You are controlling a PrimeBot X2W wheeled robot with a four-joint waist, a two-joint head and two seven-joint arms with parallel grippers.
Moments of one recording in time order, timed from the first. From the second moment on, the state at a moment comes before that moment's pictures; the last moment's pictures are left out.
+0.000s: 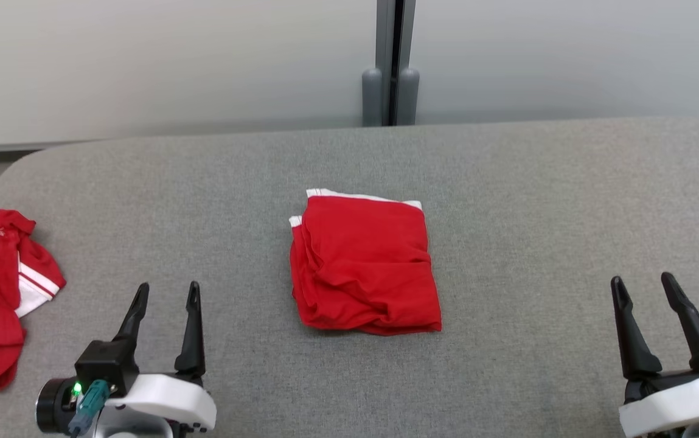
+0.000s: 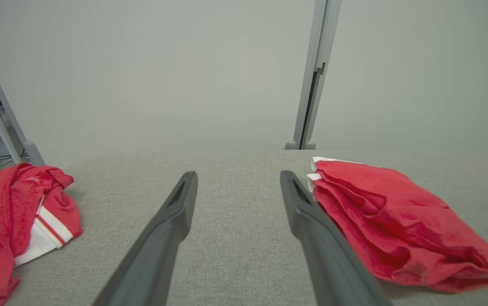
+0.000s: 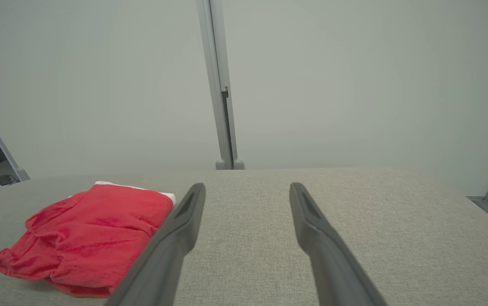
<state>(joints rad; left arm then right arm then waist) -0.08 0.16 -0.21 0.21 -0.31 0.13 -0.23 0.04 -0.21 0.02 -0.02 0.30 0.13 -0.06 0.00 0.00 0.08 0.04</state>
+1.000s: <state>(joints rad) 0.02 0.20 -0.21 0.16 -0.34 0.16 -0.17 0.14 -0.15 0.00 -0.09 0.25 0.13 0.02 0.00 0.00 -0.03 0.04</state>
